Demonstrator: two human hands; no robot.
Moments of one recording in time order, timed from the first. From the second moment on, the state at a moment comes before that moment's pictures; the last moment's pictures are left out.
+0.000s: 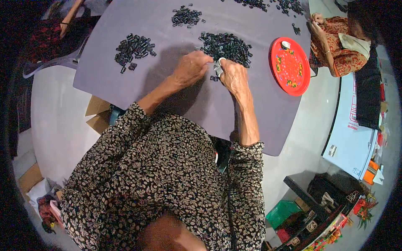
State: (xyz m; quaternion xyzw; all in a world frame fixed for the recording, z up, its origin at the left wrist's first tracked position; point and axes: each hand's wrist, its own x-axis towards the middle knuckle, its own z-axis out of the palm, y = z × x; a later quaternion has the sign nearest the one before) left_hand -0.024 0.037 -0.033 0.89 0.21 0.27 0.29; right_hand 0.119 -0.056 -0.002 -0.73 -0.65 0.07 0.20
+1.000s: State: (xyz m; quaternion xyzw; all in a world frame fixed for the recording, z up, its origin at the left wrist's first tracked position) left_hand -0.037 0.038 -0.040 0.85 0.23 0.32 0.34; right_hand 0.085 -0.050 0.006 -0.76 -0.63 0.06 0.13
